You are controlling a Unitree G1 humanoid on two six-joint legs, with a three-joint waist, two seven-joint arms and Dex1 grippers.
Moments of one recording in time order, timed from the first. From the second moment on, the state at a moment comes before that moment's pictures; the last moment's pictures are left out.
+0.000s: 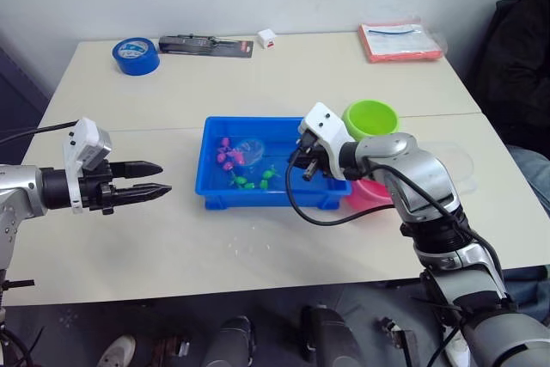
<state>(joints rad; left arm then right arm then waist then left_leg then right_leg) -0.31 1.03 0.26 -0.03 -0.58 0.66 -1.14 -0.81 -0.42 0.25 -0.15 0.12 1.05 0.79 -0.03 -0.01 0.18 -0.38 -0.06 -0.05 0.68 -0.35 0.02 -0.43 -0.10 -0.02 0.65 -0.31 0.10</state>
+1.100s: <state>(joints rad) -0.89 0.66 -0.03 0.50 -0.39 0.34 -1.31 -0.04 -0.95 -0.71 -0.71 0.40 1.09 0.87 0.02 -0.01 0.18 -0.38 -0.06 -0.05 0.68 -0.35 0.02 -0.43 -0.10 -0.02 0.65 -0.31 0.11</state>
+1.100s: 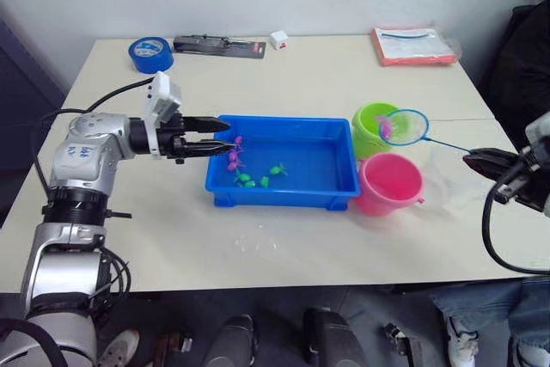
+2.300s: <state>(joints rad) -0.97 0.59 -0.04 0.68 -0.28 0.24 -1.39 0.54 -0.83 -0.64 -0.76 -0.51 -0.07 0.61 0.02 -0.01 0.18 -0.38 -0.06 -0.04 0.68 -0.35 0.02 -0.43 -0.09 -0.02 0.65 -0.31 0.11</state>
